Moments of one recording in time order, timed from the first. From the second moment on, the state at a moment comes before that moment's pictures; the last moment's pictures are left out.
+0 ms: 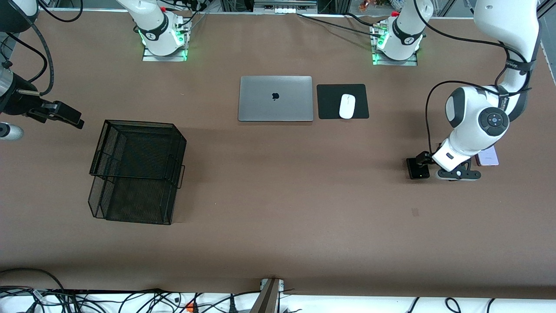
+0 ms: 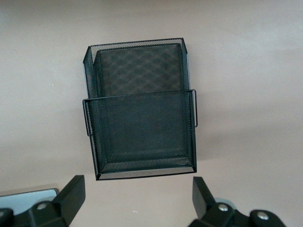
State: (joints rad) left arm -0.12 0.36 0.16 -2.14 0.02 2.53 0.05; right arm -0.04 0.12 0.08 -1.49 -0.02 1.60 0.19
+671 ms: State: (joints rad) left arm -0.12 0.47 0.14 -2.15 -0.04 2.65 0.01; right arm -0.04 0.12 0.08 -1.49 -0.02 1.60 0.19
